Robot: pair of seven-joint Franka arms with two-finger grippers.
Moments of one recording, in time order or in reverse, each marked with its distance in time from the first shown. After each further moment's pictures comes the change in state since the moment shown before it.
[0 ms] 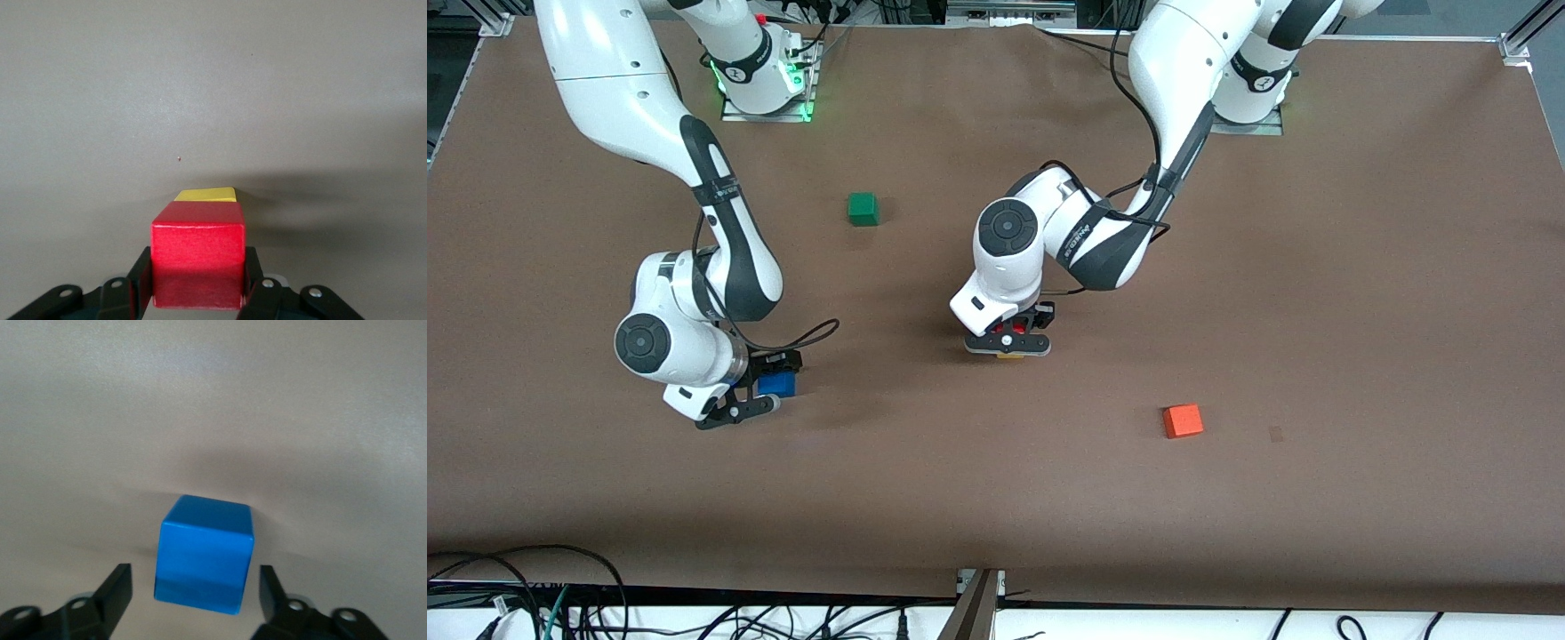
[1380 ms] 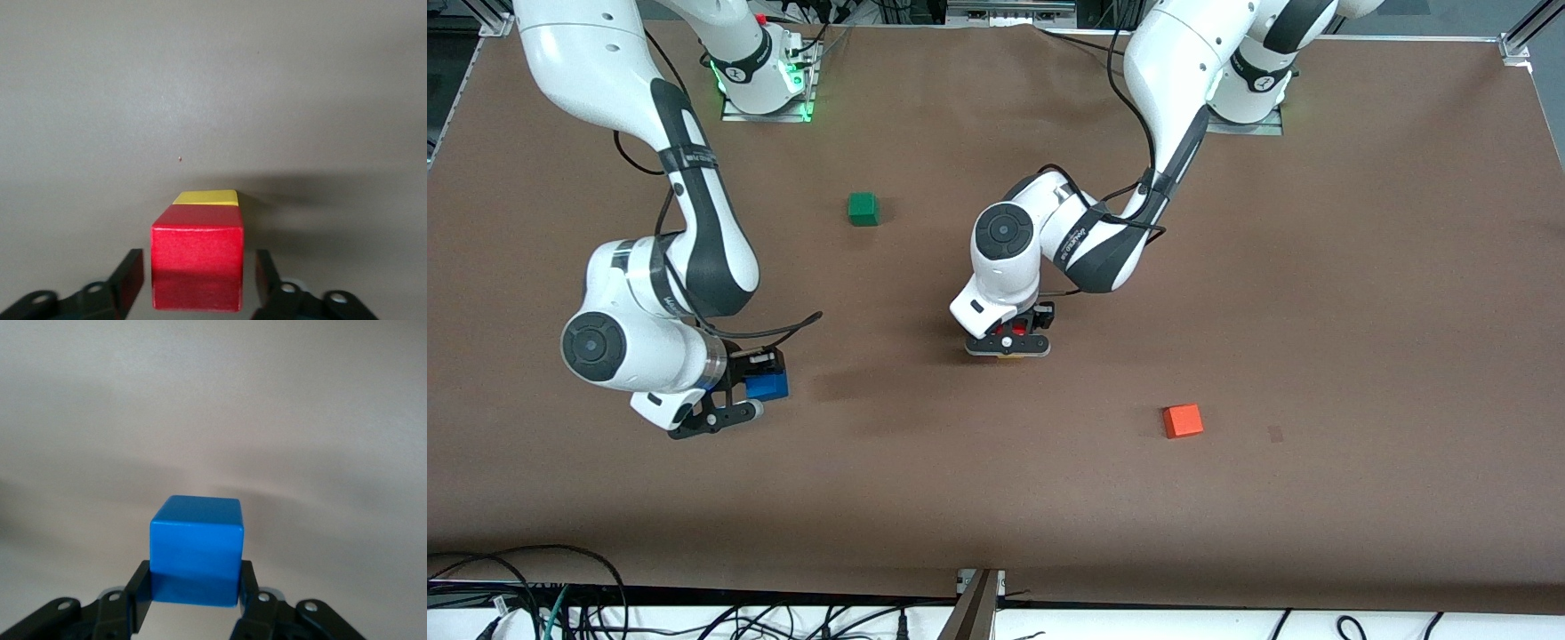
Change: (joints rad) left arm -0.009 0.018 0.011 0.020 0.000 0.000 -0.027; right arm -0.002 -0.043 -0.005 0.236 0.000 -0.318 0.054
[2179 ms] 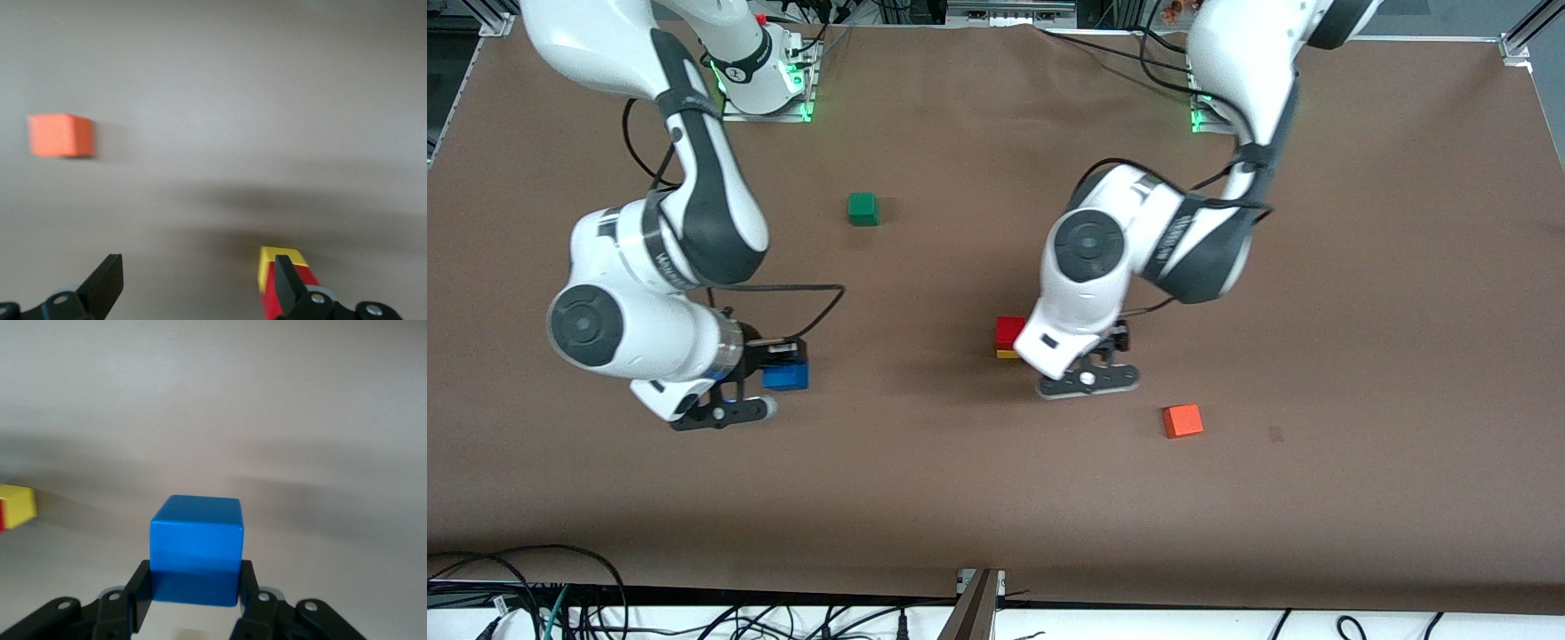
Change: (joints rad) left arm 0.153 -0.085 0.051 0.223 0.001 -0.298 0.073; right arm 0.069 0.000 0.051 0.206 0.013 -0.172 0.296
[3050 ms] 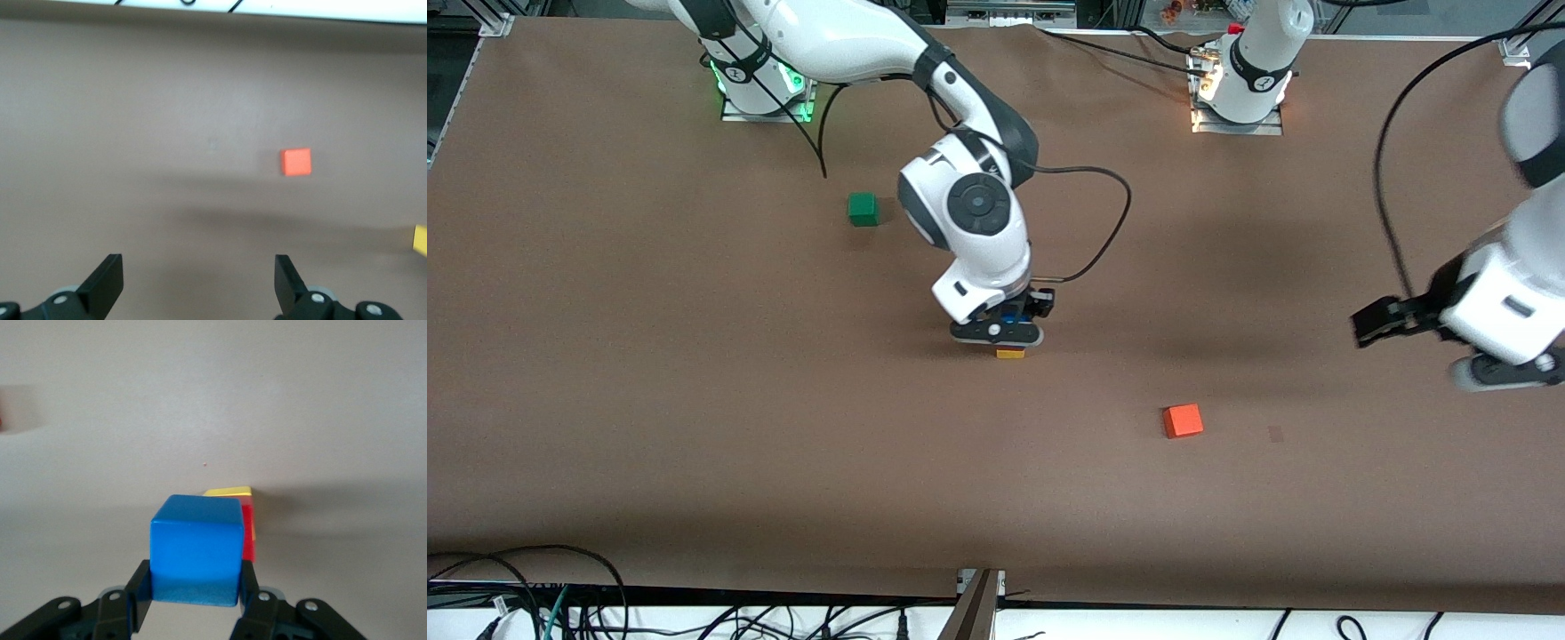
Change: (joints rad) left arm 0.472 -0.390 0.007 -0.125 -0.029 -0.283 0.538; right arm 0.459 0.240 -0.006 0.174 -0.055 0.287 0.659
